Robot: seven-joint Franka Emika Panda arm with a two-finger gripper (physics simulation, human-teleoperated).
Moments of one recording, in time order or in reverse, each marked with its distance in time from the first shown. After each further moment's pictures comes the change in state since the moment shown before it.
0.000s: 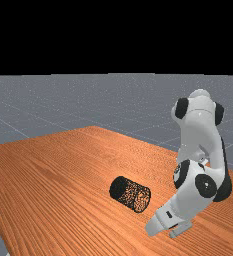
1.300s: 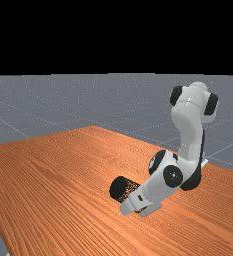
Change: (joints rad) arm -0.059 -0.154 -0.087 -0.285 -0.105 0.049 -0.102
